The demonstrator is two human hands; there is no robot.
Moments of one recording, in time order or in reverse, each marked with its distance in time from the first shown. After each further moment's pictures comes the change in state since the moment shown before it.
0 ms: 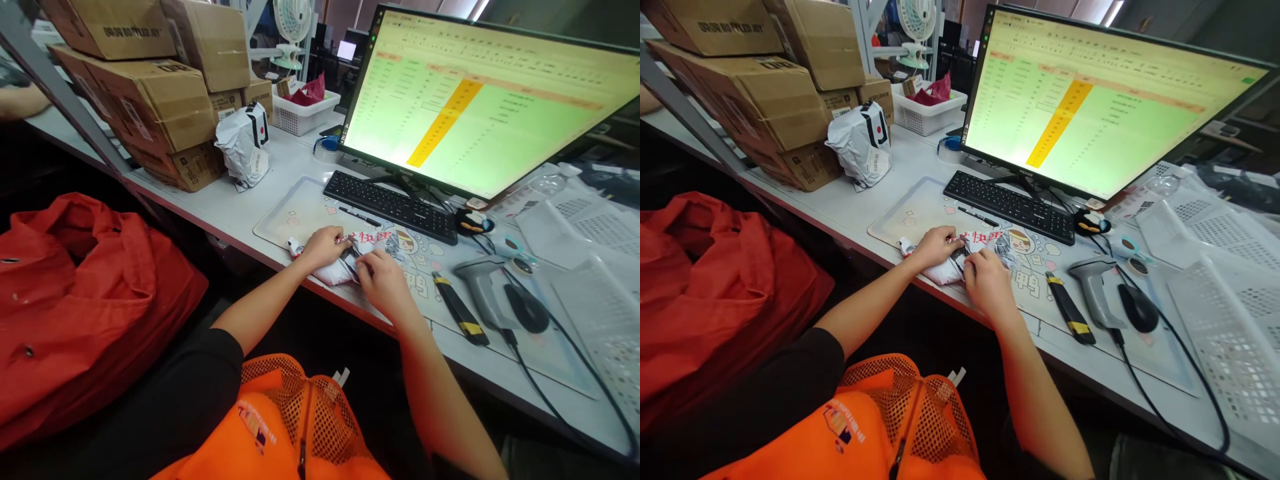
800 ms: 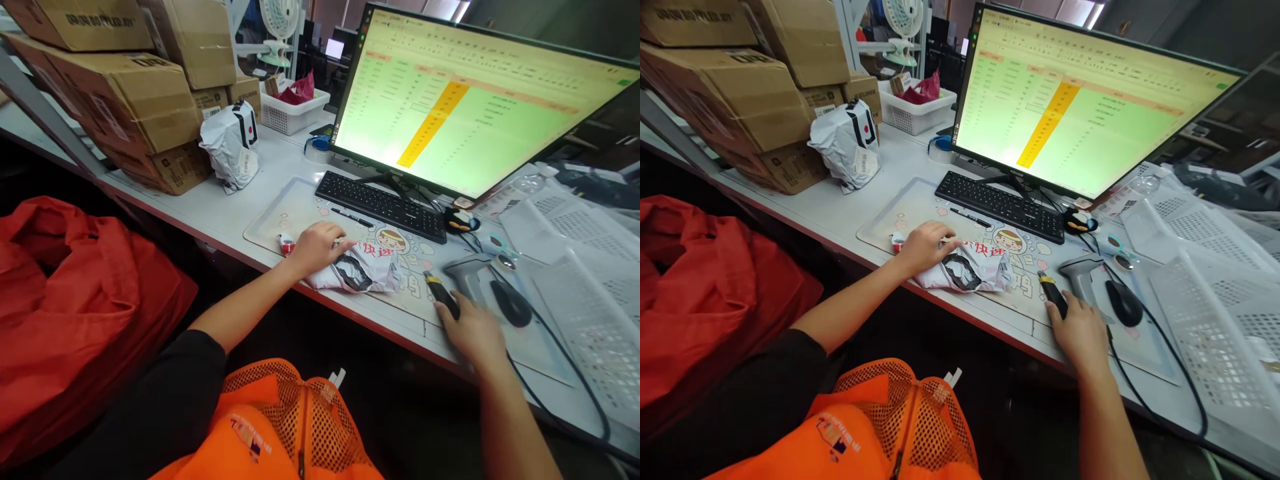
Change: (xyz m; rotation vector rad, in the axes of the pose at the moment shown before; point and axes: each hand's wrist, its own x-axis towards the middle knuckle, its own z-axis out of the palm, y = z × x) left_hand -0.010 0.009 -0.026 0.095 0.011 0.305; right_hand -0.103 0.167 -0.047 -0.488 0.039 0.478
